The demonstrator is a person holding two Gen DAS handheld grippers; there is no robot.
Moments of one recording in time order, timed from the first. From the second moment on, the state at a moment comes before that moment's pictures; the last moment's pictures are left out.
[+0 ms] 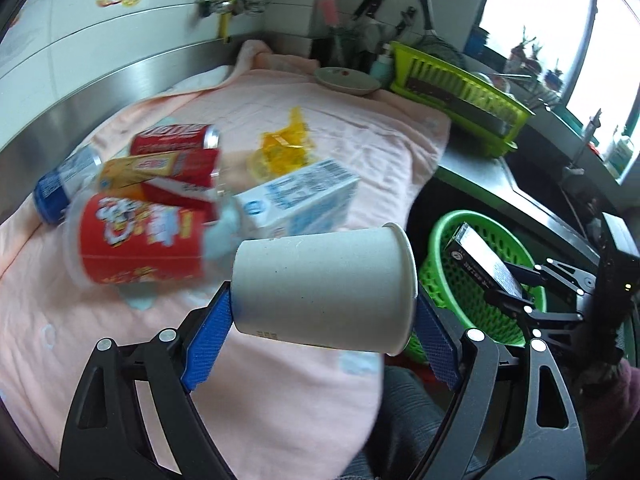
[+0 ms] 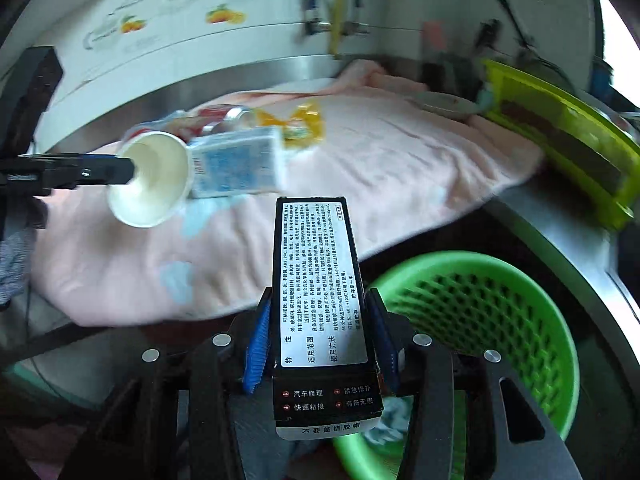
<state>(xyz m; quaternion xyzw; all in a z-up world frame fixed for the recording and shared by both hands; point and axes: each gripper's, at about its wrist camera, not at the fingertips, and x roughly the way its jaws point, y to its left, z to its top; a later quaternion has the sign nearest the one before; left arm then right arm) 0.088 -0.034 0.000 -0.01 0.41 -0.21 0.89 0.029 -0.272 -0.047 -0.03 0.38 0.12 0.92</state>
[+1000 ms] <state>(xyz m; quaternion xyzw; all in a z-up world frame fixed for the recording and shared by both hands) 0.098 -0.243 -0.044 0.06 0.47 -0.34 0.81 -0.039 -0.385 -0.044 0.04 0.34 -0.04 0.94</state>
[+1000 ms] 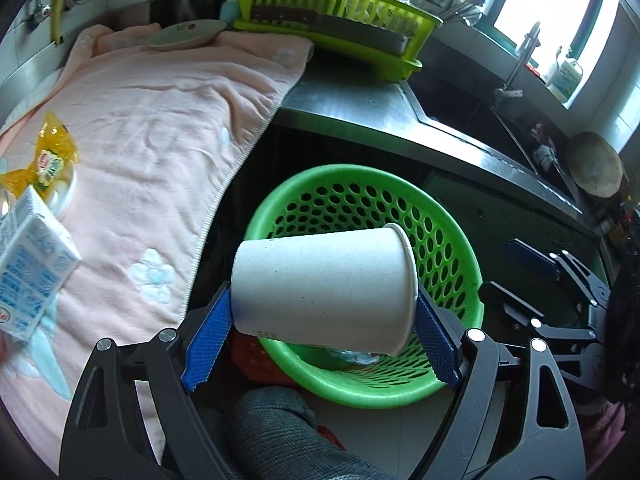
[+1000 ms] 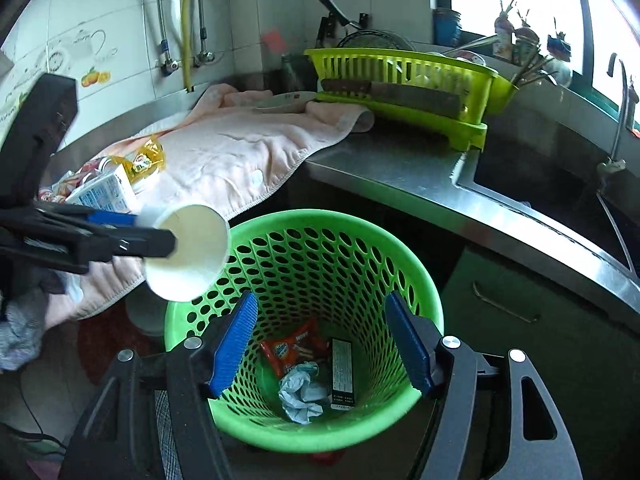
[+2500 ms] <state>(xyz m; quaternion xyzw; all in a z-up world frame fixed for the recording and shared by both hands) 0.110 -0.026 0.011 -0.04 0.45 -0.08 0.89 0.058 -0.265 -0.010 -0.08 0.34 0.15 0.93</state>
